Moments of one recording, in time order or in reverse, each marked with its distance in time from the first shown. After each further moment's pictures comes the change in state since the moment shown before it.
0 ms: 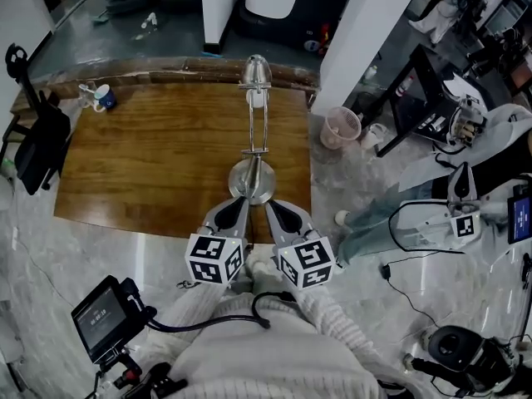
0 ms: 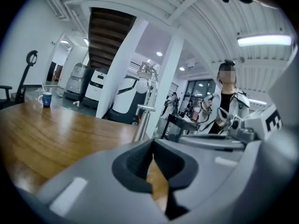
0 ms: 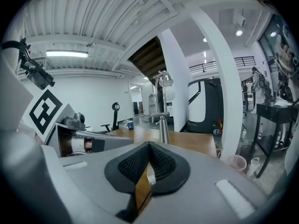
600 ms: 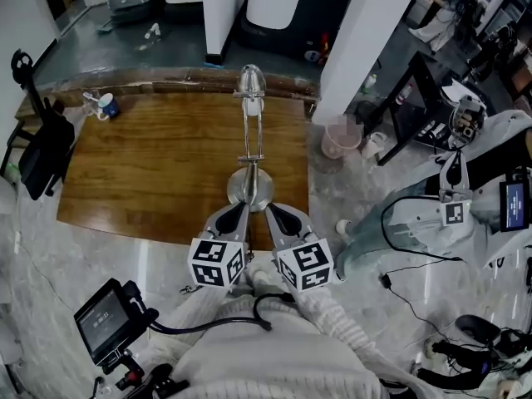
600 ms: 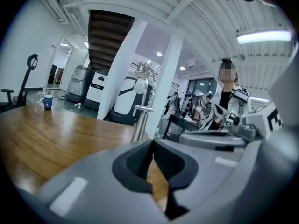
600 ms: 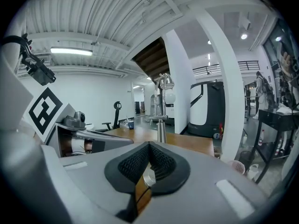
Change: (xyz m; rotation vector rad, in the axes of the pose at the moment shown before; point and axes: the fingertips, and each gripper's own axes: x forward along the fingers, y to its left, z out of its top) left arm -0.002 0.001 0.002 -0.001 0.006 0.029; right arm 0.001 0.002 0.008 -0.043 0.011 0.015
